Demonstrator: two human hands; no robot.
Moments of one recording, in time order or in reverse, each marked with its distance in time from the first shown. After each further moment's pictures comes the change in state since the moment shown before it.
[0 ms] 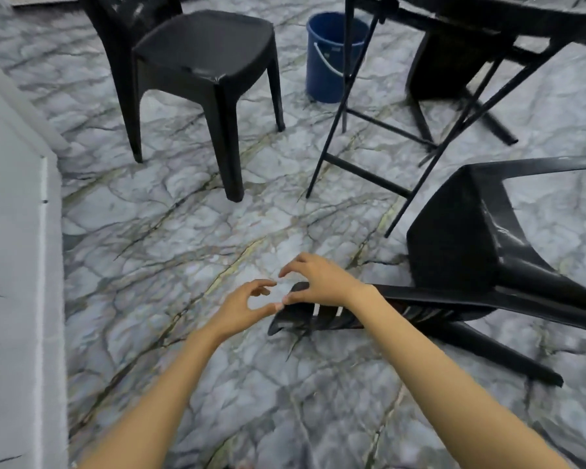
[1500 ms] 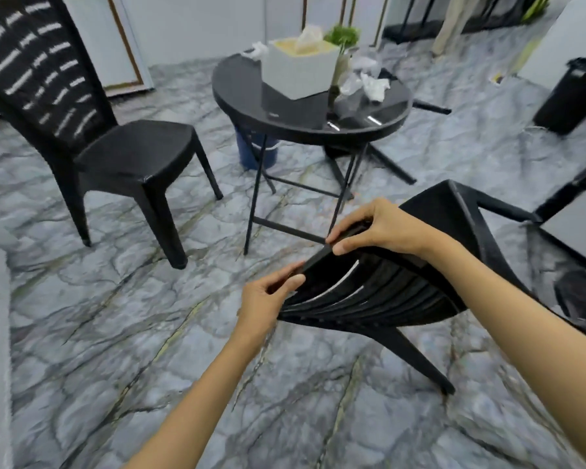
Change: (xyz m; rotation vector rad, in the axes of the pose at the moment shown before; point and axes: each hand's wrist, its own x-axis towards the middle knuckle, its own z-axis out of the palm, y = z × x) left_hand -0.059 0.321 0.096 -0.655 0.110 0.363; right_hand -0.286 0.083 -0.261 0.472 0.405 -0.043
